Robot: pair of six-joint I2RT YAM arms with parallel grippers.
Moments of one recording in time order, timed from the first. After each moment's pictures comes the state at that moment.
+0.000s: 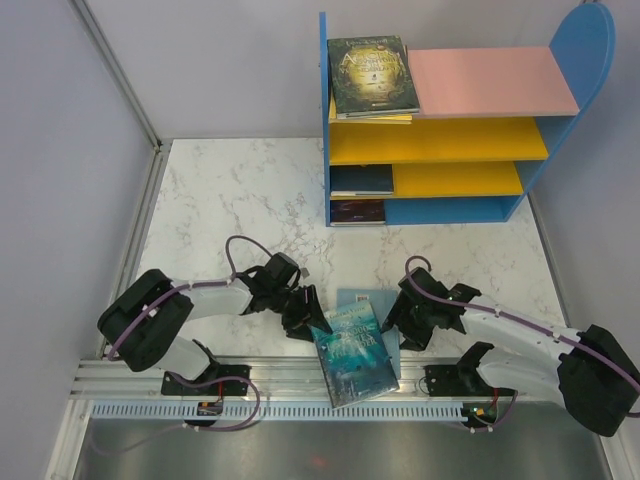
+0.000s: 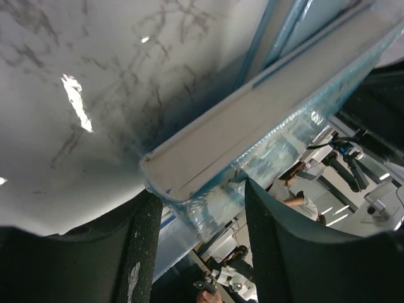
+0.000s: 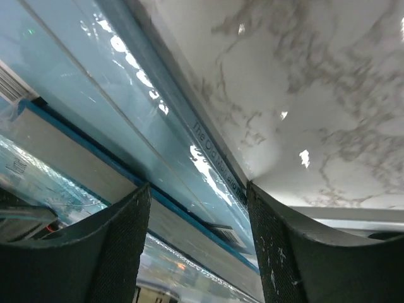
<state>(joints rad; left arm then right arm) -0.74 1.45 0.51 -0.10 0.62 -1.04 0.71 1.06 0.44 -0.63 -0.14 1.31</state>
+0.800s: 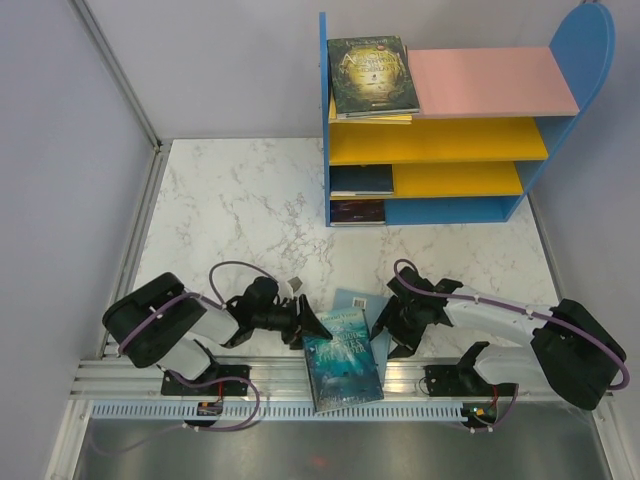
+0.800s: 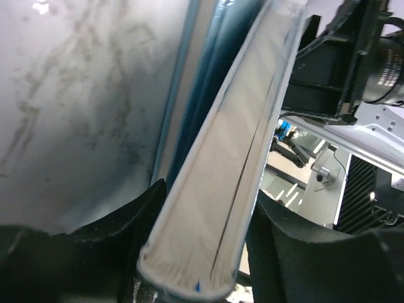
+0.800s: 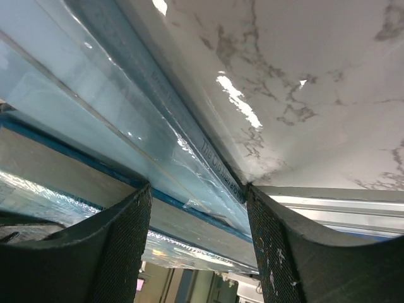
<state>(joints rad) -0.77 1.51 0.15 0.74 0.68 -1.31 0.78 1.24 0.47 -0.56 -0.31 1.42</state>
